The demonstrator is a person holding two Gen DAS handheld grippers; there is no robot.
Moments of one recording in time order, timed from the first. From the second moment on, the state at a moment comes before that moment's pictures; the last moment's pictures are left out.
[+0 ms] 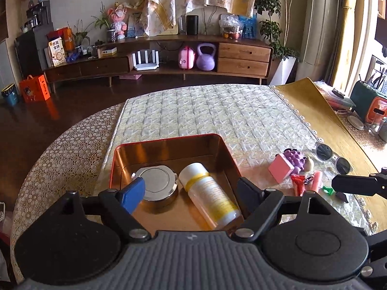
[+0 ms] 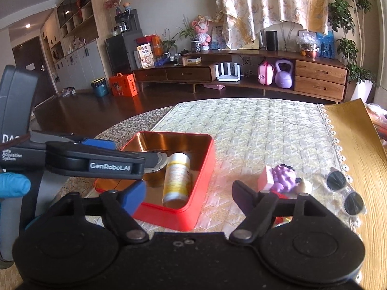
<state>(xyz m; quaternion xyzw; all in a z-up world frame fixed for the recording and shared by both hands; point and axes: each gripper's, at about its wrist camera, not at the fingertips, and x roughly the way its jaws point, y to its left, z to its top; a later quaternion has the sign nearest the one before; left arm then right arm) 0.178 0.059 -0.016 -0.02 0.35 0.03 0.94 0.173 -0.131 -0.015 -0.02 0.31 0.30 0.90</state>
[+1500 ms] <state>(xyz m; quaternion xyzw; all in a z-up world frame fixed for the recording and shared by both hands) 0.179 -0.085 -0.085 -0.08 0.41 -0.08 0.91 0.195 -0.297 -0.084 0.00 0.33 0.16 0.93</state>
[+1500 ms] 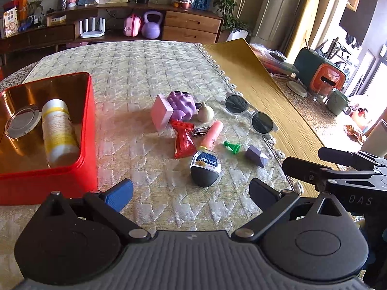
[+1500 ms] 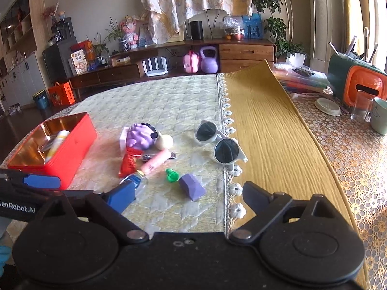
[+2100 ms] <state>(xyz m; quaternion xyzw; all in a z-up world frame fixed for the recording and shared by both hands) 0.215 -0.119 -0.128 -0.02 0.41 -0.09 0.91 0.247 -0.293 -0.116 -0.01 0.38 0.20 0.90</state>
